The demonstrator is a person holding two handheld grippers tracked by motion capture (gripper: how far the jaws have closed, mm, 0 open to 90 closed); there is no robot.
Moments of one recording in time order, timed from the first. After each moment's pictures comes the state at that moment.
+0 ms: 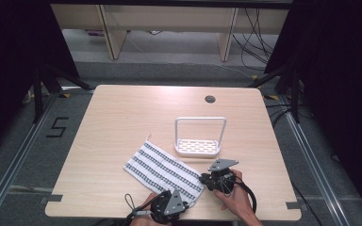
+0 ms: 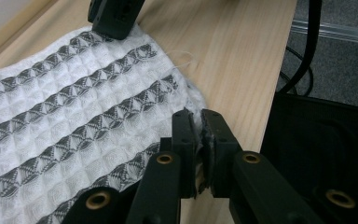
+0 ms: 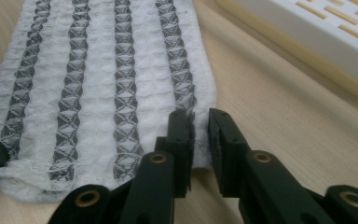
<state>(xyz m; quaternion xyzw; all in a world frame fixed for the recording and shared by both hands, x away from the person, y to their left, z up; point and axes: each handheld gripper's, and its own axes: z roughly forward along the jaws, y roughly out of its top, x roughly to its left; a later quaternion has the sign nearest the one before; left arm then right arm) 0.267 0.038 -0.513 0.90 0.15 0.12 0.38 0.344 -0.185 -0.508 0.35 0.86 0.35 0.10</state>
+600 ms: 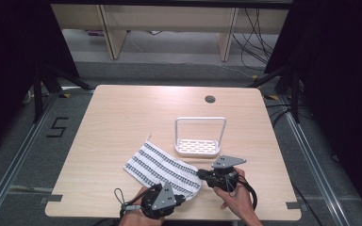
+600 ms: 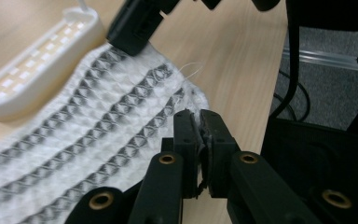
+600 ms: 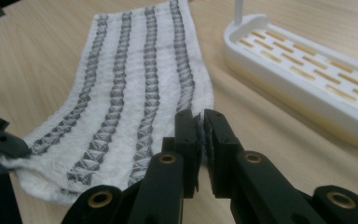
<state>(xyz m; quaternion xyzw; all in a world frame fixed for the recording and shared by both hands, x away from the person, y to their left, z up) 0.270 0.062 -0.472 0.87 0.16 0.13 0.44 0.336 -0.184 -0.478 0.35 0.83 0.43 0.09</state>
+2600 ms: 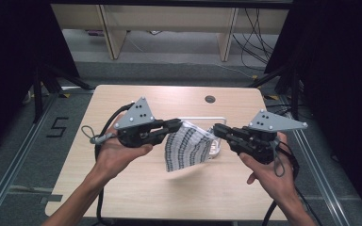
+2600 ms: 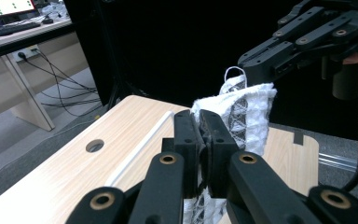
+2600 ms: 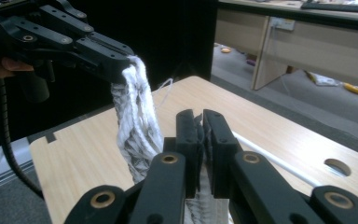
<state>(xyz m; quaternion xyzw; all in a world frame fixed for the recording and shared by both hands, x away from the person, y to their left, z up) 0.344 0.086 -0.274 0.79 0.17 0.18 0.57 0.315 -0.206 -0.278 0.30 0.76 0.55 0.19</state>
